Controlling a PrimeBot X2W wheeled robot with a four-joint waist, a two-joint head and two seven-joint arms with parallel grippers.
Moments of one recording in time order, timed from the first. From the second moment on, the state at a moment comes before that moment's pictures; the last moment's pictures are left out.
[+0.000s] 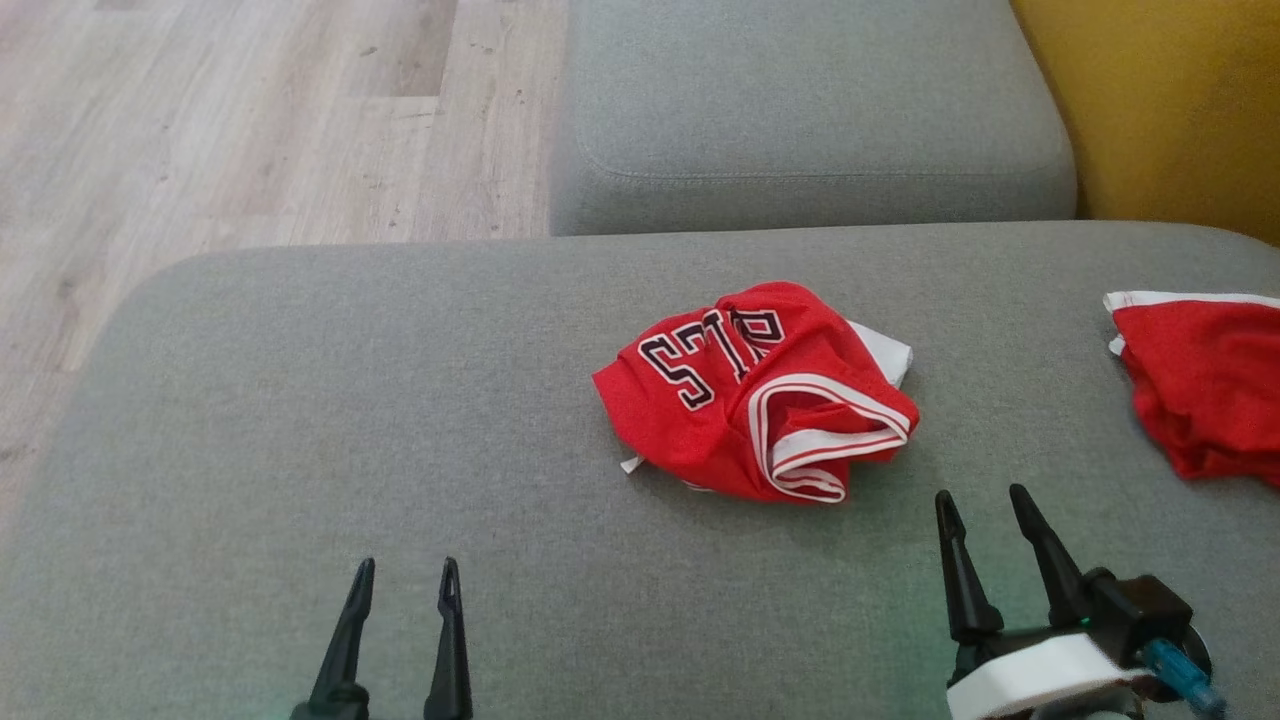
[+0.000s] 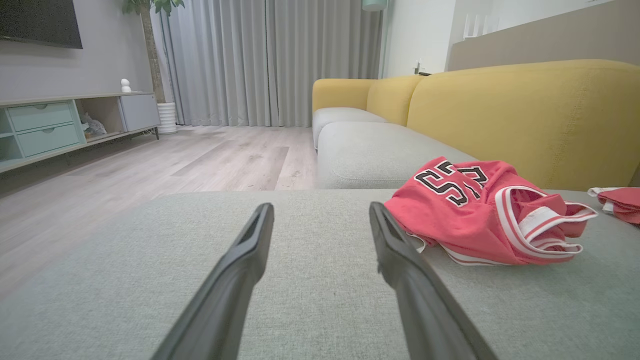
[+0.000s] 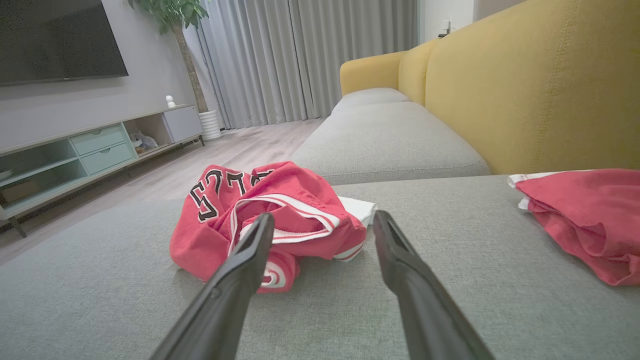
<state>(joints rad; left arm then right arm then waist) 0.21 0.07 -0.25 0.09 -0.14 0.13 -0.25 0.08 -0.05 0.09 0.28 0.17 0.13 -0.26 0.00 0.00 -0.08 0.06</state>
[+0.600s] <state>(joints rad) 0.21 0.06 -0.24 0.08 -0.11 0.11 -0.25 0.10 -0.05 0.08 0.28 0.17 0.13 -0.26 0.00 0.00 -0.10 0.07</state>
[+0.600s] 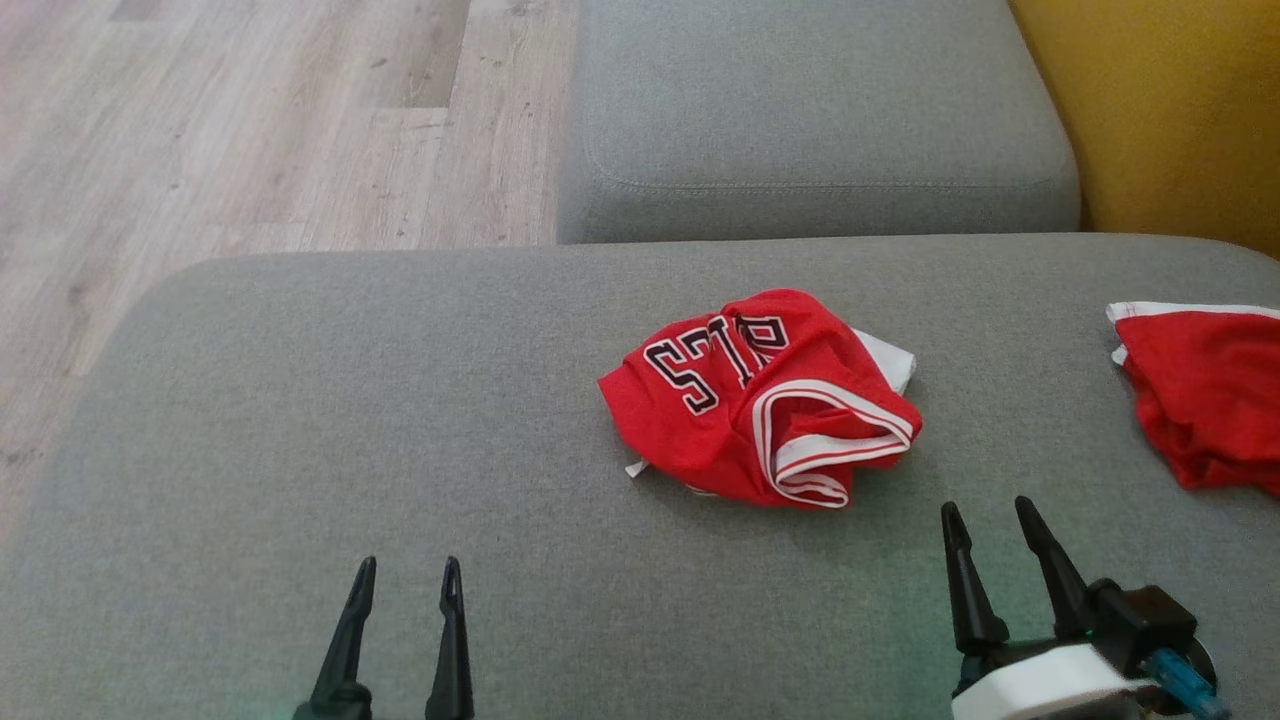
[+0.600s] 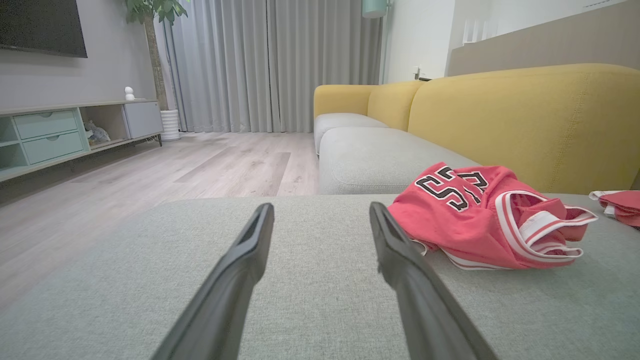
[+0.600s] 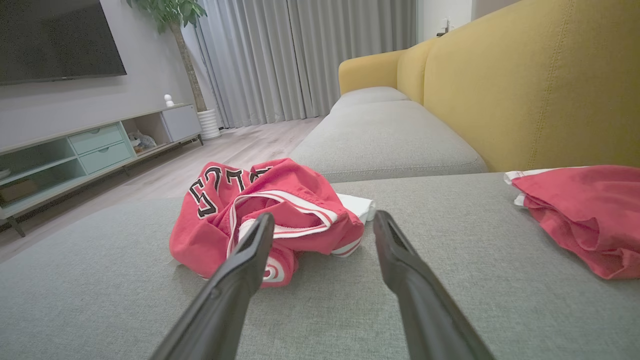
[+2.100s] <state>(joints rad) -0.25 0.05 -0.49 0.40 0.01 0.02 -0.25 0.01 -0.04 0.13 0.22 0.18 0.13 -0.26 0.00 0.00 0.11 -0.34</state>
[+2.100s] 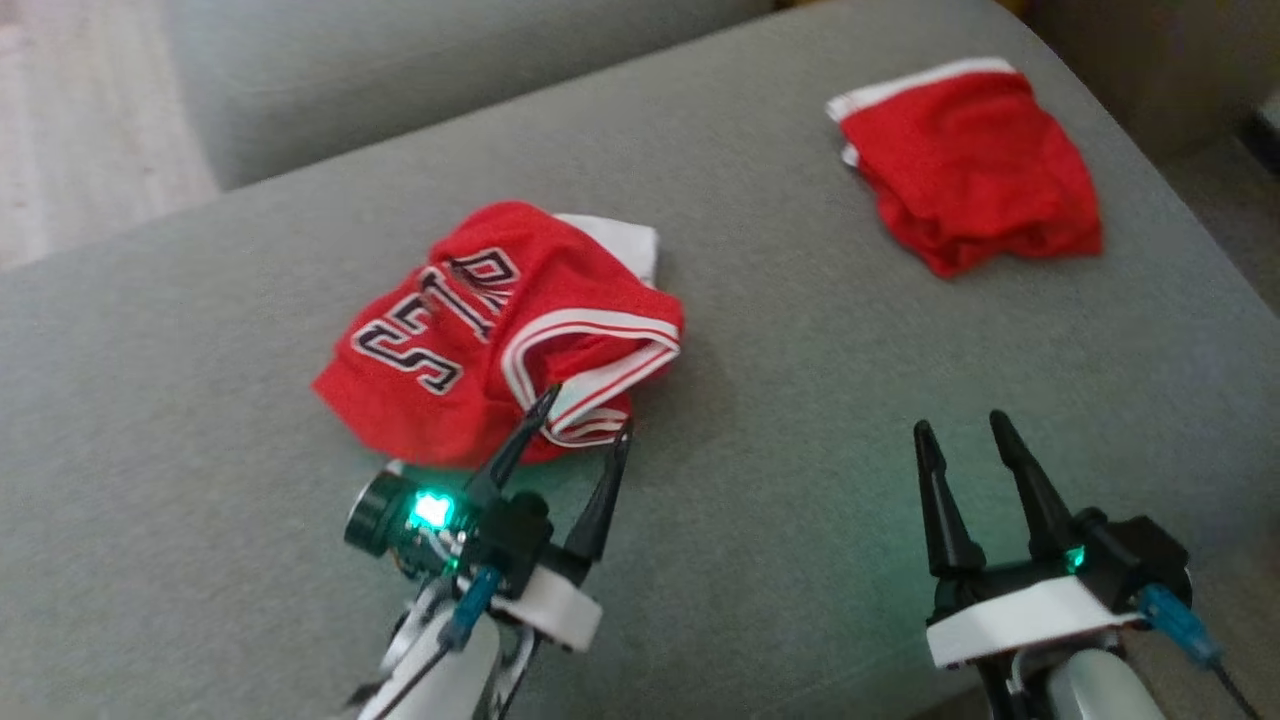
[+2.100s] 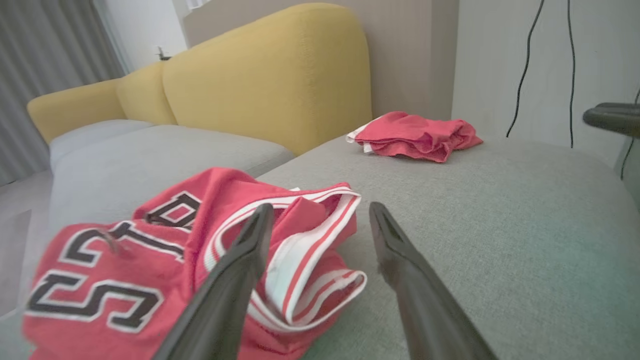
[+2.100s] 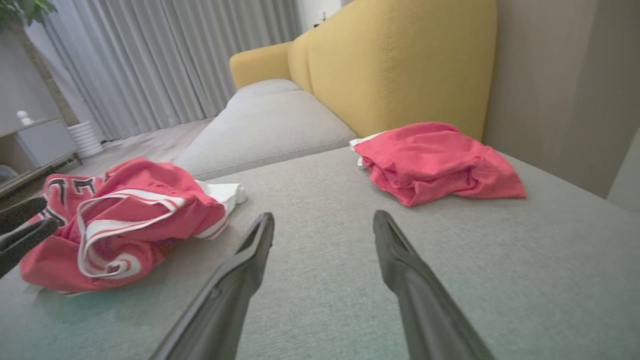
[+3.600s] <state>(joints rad) -0.95 0.04 -0.62 0.65 -0.18 -0.10 -0.25 -0.04 -0.05 0.19 0.22 0.27 0.13 -0.26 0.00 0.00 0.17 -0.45</state>
